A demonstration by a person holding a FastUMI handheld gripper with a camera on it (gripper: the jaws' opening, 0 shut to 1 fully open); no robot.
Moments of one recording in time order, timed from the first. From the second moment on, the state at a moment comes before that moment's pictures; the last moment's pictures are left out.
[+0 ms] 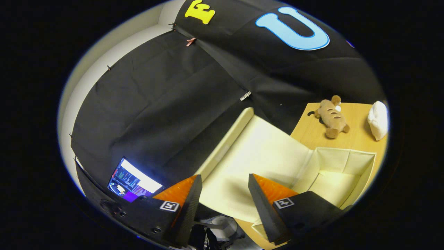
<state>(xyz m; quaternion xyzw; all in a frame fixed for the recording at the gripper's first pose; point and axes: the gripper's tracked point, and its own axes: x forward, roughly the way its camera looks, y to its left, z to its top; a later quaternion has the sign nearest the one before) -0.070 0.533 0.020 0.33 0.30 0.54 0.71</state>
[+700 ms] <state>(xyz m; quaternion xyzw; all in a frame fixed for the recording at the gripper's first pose) -0.031 0.354 -0.027 0.15 0.20 0.40 0.88</state>
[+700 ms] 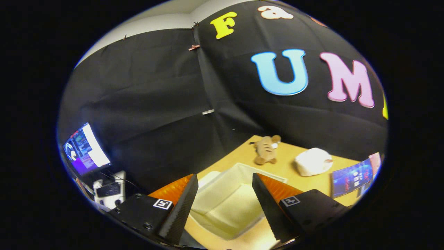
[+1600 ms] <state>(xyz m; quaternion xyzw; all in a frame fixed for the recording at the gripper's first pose) -0.103 0.131 -0.321 0.01 0.42 0.19 0.89</state>
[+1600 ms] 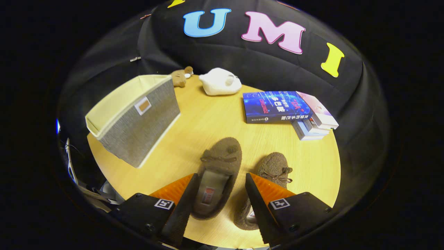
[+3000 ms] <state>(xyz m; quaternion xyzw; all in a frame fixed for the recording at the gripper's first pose) -0.030 0.174 -0.180 0.10 0.36 0.19 0.91</state>
